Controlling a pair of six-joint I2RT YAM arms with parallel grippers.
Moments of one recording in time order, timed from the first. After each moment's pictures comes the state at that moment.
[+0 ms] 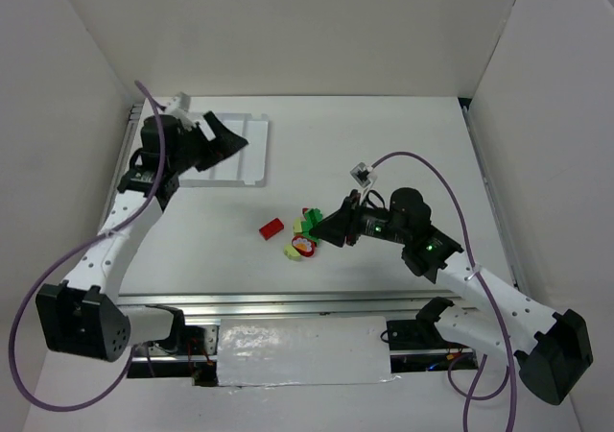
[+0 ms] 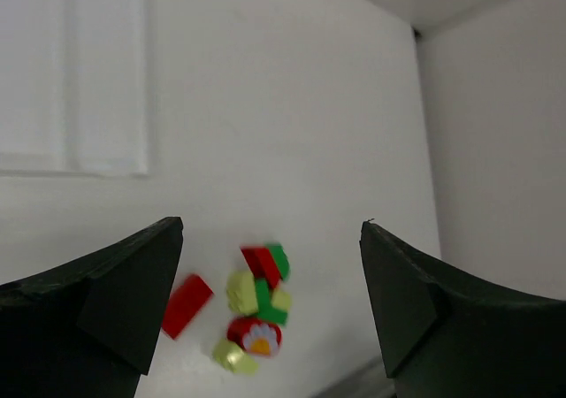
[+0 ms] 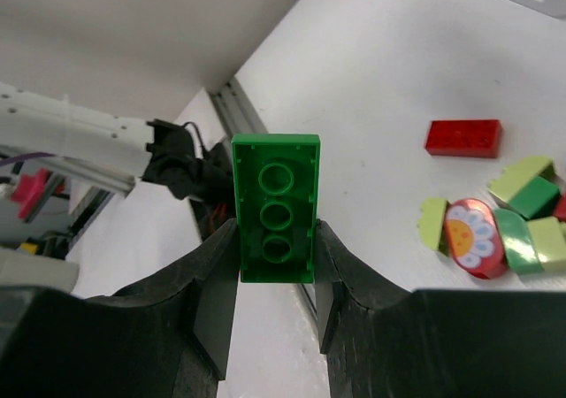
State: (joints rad) left arm -0.09 1.29 1.19 -0.29 0.21 -0.68; right arm 0.65 0.89 0.61 0.12 -0.52 0.59
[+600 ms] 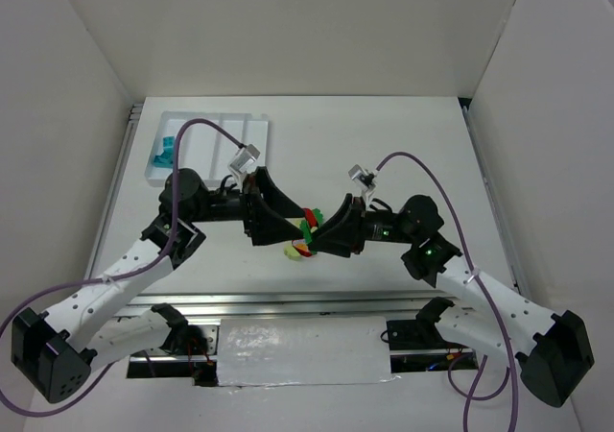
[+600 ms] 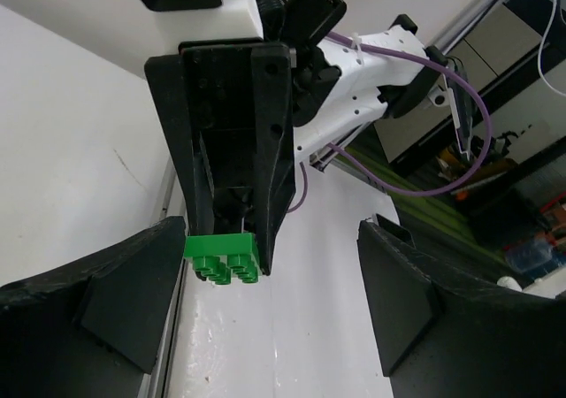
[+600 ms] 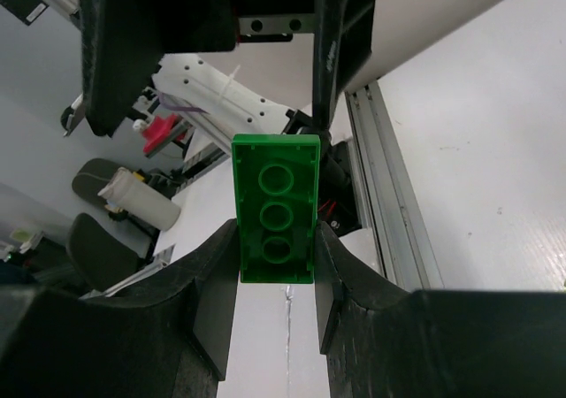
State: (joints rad) left arm -0.58 1.00 0.83 0.33 0.92 -0.75; right arm 0.65 0.88 0.56 0.48 -0.84 0.77
